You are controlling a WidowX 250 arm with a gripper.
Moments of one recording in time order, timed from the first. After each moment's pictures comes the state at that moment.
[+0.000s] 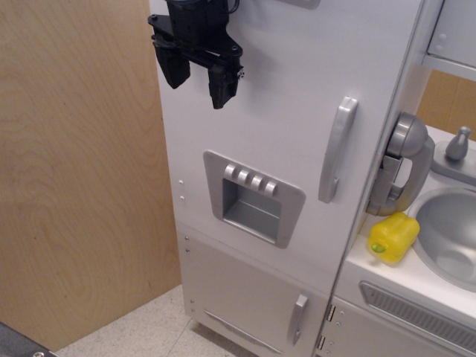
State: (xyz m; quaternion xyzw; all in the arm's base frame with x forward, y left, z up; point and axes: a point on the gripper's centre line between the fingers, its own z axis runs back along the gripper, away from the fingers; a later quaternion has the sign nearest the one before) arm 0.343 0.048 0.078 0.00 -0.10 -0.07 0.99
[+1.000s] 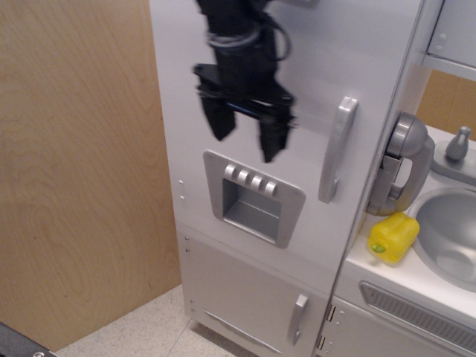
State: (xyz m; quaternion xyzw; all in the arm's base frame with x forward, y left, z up) arm 0.309 -0.031 0.070 -0.06 -0.07 -0.08 0.99
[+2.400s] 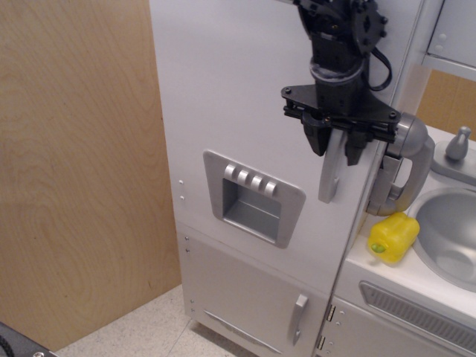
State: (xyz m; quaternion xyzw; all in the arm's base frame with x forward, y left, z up) arm 0.354 -0.083 0.053 -0.06 -0.15 0.00 0.99
